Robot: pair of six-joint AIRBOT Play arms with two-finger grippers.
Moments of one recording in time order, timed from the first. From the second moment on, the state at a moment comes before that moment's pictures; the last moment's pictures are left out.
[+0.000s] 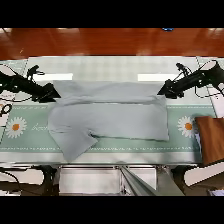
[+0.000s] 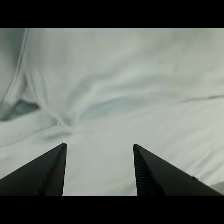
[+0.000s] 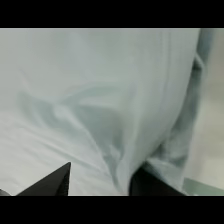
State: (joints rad) left arm 0.26 -1.58 1.23 1.04 -1.33 -1.33; right arm -0.22 -1.75 1.39 -0.95 1.38 1.33
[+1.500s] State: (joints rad) left arm 0.41 -1.13 0.46 1.00 -1.16 -1.36; right arm -0.56 -0.92 0.48 -0.85 1.14 1.25
